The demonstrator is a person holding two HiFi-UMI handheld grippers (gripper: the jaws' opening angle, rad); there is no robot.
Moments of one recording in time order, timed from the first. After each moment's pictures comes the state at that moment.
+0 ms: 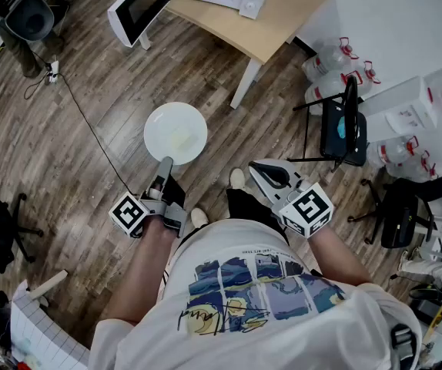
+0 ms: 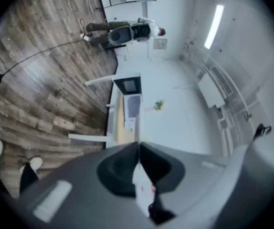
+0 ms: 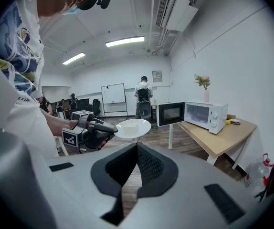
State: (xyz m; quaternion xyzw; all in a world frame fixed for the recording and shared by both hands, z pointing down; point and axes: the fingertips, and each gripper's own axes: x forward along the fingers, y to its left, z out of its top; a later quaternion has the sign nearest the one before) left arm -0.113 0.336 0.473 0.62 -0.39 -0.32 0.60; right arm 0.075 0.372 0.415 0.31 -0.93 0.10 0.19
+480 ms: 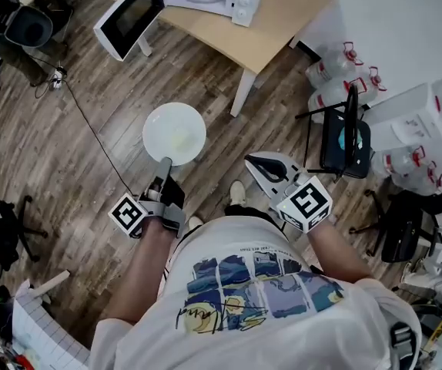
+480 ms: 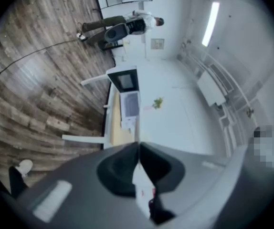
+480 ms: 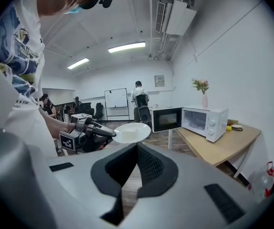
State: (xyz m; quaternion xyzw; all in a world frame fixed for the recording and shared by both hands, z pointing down) left arm -0.058 0.288 0.461 0.63 -0.40 -0.33 0.58; right arm 0.124 0.308 0.400 0.29 -0.94 0.08 0.16
